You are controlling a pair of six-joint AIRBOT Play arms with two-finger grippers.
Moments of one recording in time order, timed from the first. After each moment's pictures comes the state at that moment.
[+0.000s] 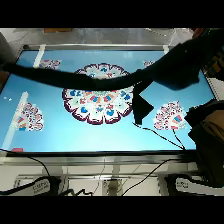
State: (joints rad) left arm 0.40 -1.34 1.61 1.38 -0.99 -1.57; right arm -0.27 -1.40 1.93 -1.37 1.14 1.42
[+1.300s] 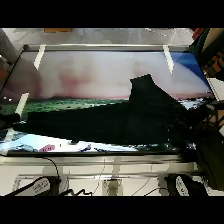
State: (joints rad) left arm 0.54 -1.25 1.14 1.68 -1.33 -1.38; right arm -0.37 -0.68 0.67 -1.51 1.36 1.43
